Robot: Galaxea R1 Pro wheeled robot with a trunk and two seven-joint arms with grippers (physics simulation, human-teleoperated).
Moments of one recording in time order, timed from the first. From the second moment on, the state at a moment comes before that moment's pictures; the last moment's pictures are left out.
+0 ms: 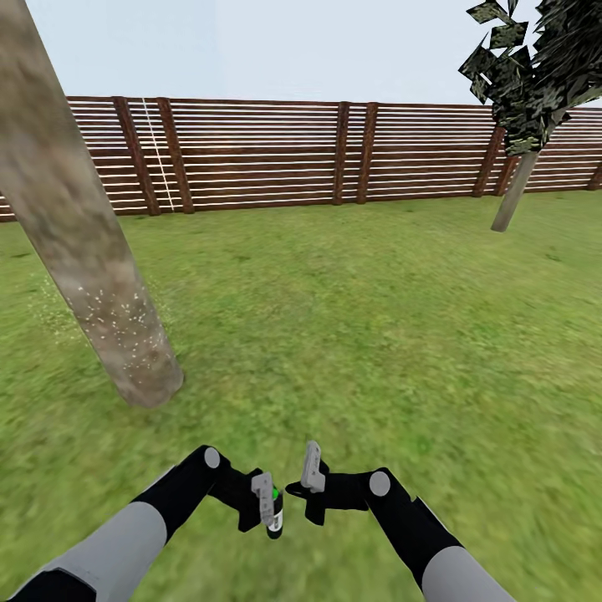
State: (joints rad) left arm -0.73 0.00 -0.37 -0.51 -0.59 -0.04 -1.07; right arm -0.56 0.09 0.25 -0.71 0.54 -0.27 0.86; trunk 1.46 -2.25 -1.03
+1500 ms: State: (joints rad) left arm -0.73 -0.03 -0.36 -0.51 -0.59 -0.04 -1.07; right arm -0.56 0.09 0.25 -0.71 0.54 -0.27 0.86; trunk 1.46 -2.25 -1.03
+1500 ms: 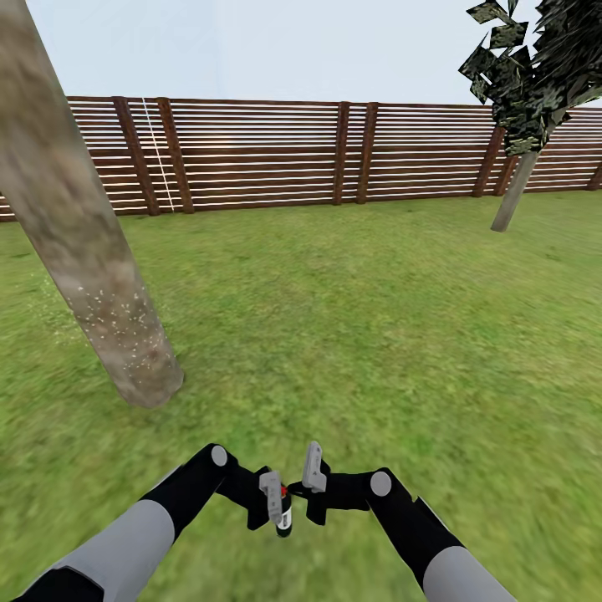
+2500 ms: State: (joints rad) left arm -0.45 0.26 -0.17 -0.07 0.31 -0.32 0.08; right arm -0.43 -0.02 0.01 -0.17 0.21 -0.54 -0.27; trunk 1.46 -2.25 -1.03
